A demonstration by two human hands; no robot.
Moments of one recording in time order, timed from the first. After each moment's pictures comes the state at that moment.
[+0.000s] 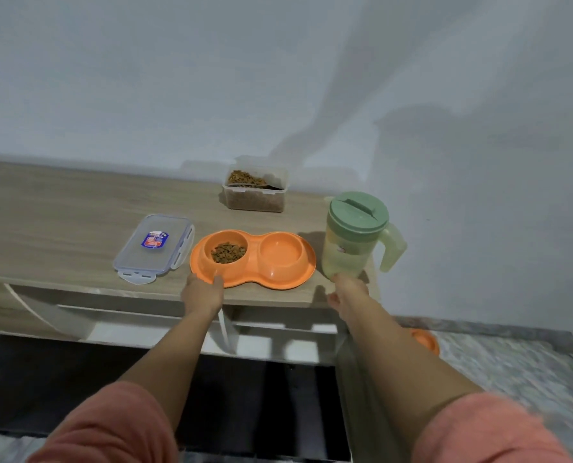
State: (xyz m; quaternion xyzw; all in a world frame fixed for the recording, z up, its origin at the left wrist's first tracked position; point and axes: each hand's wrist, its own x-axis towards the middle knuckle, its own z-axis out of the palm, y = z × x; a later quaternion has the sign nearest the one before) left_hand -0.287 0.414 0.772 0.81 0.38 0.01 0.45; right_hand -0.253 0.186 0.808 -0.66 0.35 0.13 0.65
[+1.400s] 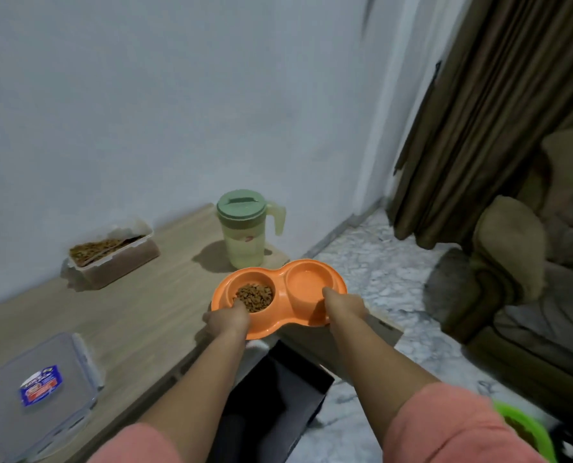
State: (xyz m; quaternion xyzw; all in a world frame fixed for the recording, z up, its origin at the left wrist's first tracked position) left_hand -0.301 0.360 0.814 0.81 0.20 -0.24 0.50; right_hand -0.403 0.224 0.822 -0.51 0.67 -0.14 0.52
